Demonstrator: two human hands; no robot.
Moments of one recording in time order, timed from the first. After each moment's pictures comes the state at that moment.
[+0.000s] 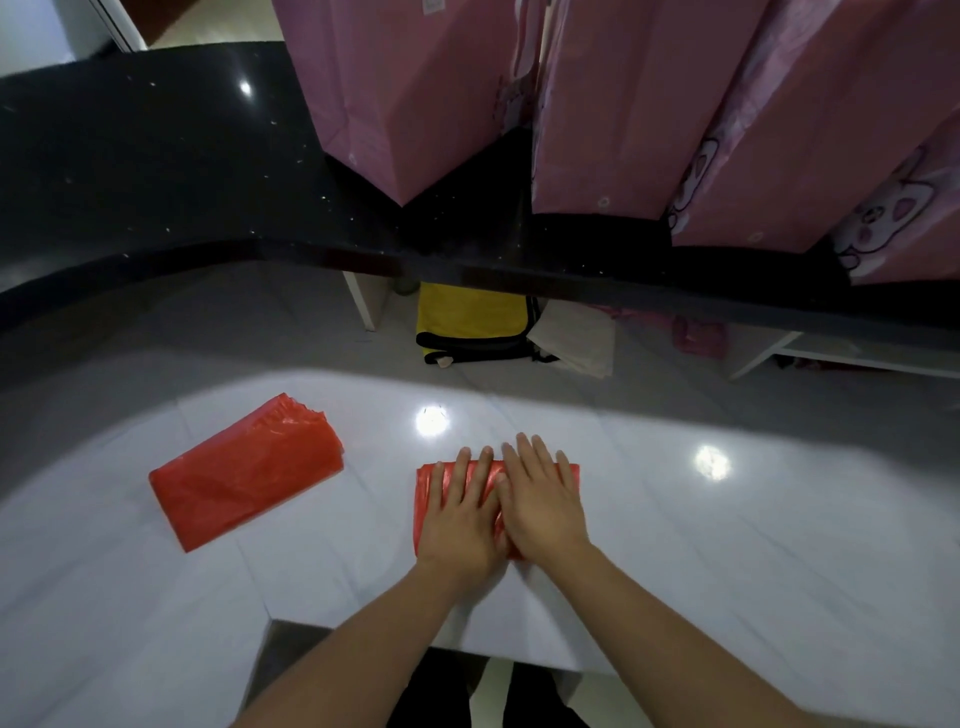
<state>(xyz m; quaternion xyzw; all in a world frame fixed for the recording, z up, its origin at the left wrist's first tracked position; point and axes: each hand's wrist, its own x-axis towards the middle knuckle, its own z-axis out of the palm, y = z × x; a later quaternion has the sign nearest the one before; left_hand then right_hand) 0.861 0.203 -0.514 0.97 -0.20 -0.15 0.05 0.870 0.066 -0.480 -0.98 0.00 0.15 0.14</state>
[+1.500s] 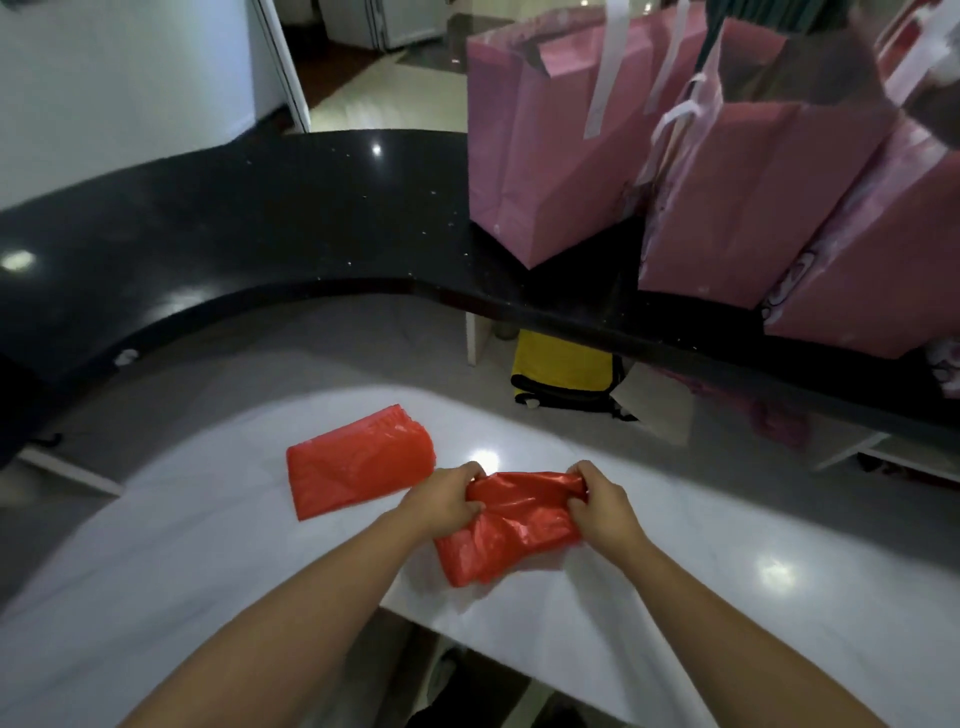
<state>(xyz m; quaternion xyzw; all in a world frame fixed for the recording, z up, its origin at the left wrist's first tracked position) 0.914 0.316 -0.435 0.93 -0.05 -0.27 0.25 0.901 0.064 -0.432 -0.90 0.06 0.19 0.40</state>
